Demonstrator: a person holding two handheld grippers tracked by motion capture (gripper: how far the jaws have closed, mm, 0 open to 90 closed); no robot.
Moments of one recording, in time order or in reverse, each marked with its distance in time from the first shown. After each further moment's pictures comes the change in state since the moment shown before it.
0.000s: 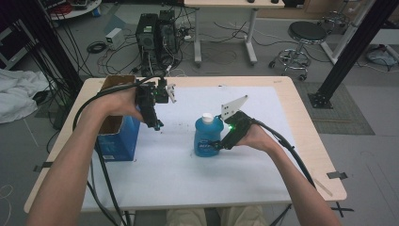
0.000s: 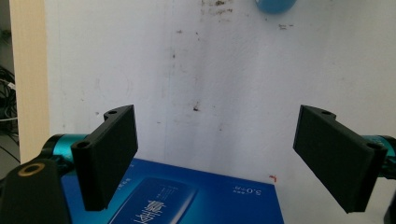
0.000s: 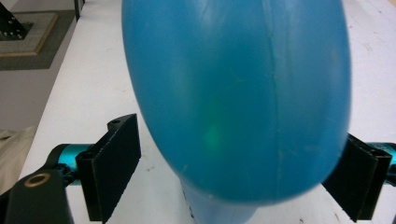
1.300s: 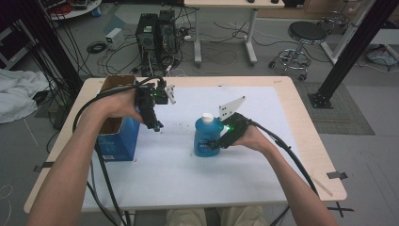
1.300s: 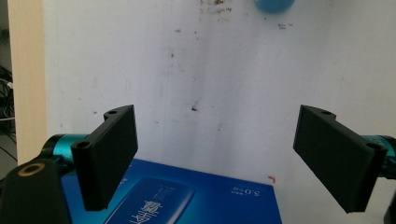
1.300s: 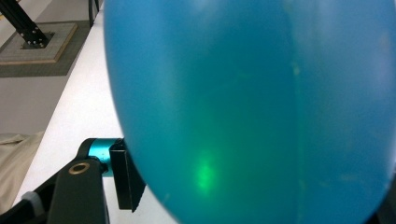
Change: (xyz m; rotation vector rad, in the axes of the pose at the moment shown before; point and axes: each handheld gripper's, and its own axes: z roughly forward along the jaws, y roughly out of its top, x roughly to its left) left arm -0.002 -0.002 0.002 -0.003 0.001 -0.002; right arm -0.006 -0.005 0.011 -0.039 0.059 -0.001
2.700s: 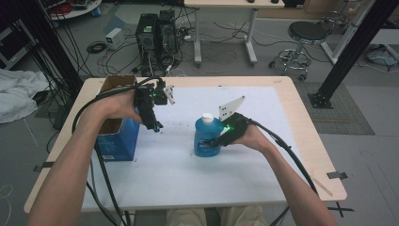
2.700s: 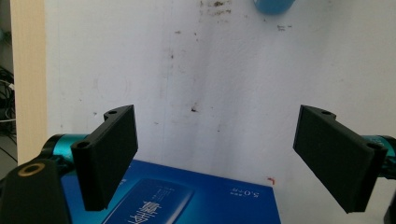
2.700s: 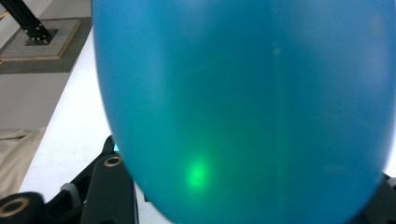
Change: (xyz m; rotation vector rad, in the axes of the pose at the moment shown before) left arm -0.003 -0.002 -0.002 -0.016 0.005 -0.002; right arm -0.002 -0.001 0.000 0.013 0.015 -0.007
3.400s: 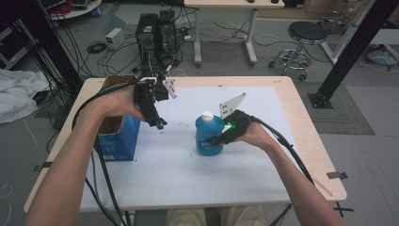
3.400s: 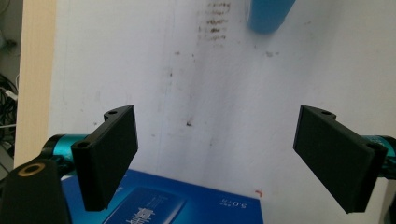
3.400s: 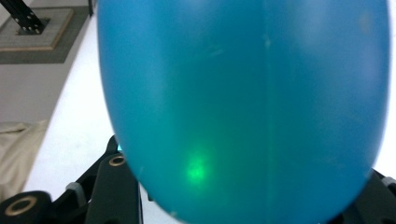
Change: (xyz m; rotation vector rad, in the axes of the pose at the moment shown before) left arm -0.002 0.012 -0.021 -0.085 -0.018 -0.045; right arm 0.004 0.013 -0.012 0.035 -0.019 -0.010
